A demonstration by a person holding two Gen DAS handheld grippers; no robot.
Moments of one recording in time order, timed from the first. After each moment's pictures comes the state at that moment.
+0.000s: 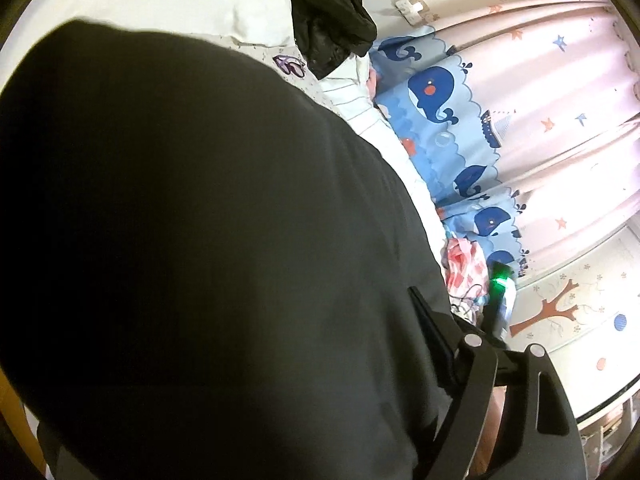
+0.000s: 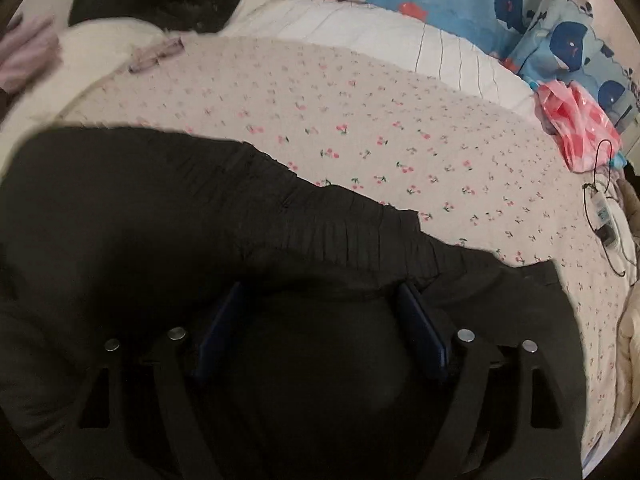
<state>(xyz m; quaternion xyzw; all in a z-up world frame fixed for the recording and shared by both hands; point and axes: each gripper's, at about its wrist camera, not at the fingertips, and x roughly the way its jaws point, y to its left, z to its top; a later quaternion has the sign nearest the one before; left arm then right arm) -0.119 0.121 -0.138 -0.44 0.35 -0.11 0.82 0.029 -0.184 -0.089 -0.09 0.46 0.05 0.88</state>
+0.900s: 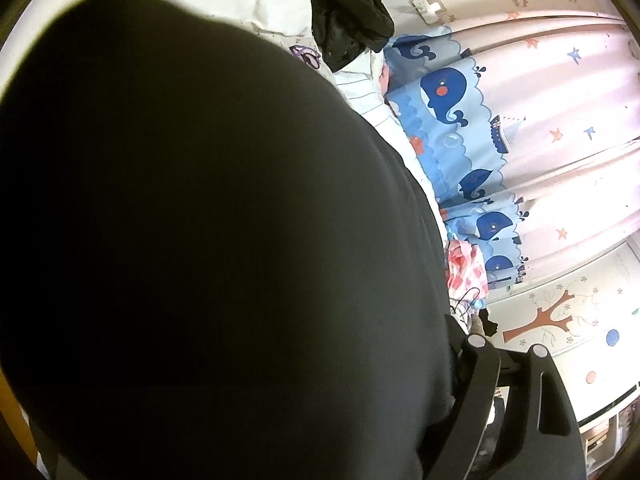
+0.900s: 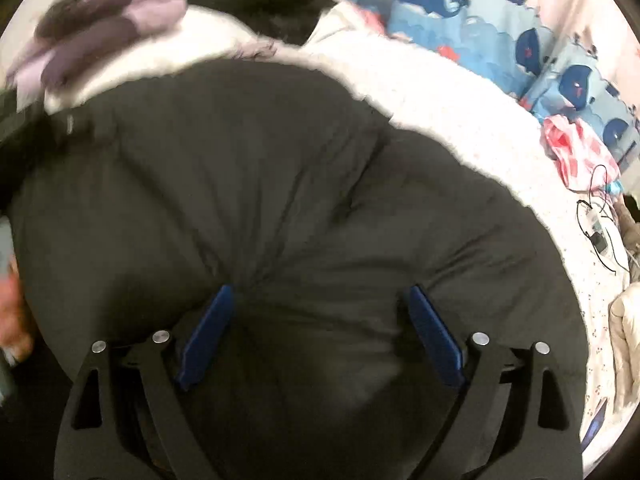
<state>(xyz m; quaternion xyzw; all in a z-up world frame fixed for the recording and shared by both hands) -0.104 0.075 -0.147 -0.46 0.36 -0.10 0.80 -0.122 -0.146 -0.097 -0.18 0.44 0.10 0.88</state>
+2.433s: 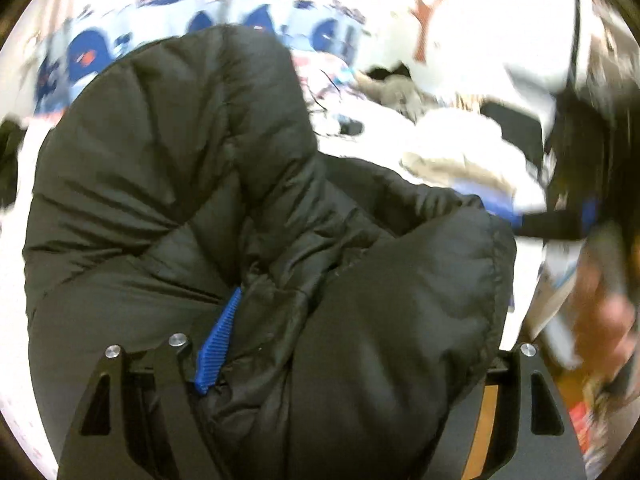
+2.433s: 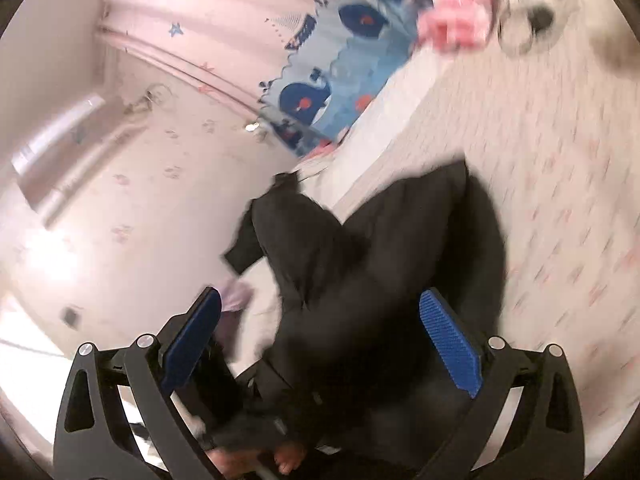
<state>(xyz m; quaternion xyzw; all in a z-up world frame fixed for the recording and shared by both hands) -0.238 -0.304 -0.071 0.09 0.34 -0.39 0.85 -0.099 -0.560 -0.010 0.37 0.28 0.20 0.86</state>
